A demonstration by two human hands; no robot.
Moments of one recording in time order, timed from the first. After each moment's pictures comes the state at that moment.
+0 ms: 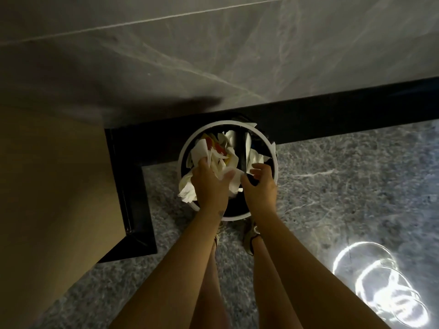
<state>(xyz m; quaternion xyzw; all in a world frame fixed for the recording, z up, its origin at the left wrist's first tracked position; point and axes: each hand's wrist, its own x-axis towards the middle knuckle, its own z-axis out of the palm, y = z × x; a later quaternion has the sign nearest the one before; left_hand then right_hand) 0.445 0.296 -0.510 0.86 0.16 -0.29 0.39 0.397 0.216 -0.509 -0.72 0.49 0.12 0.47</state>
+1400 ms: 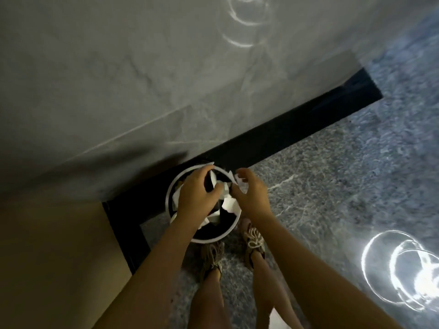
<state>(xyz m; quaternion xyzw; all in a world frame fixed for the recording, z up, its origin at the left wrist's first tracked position) 0.474 0.262 -0.355 0.86 -0.18 -0.32 0.35 0.385 0.163 -0.375 -0.77 0.44 0.03 0.46</state>
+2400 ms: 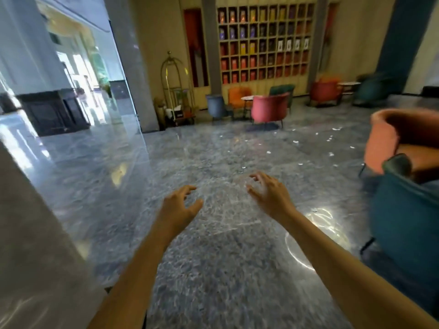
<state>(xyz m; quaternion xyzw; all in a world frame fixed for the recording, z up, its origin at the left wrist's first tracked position) 0.051 -0.173 0.123 0.45 -0.80 -0.24 0.30 -0.173 -0.103 0.110 -0.58 0.73 -0.37 0.00</state>
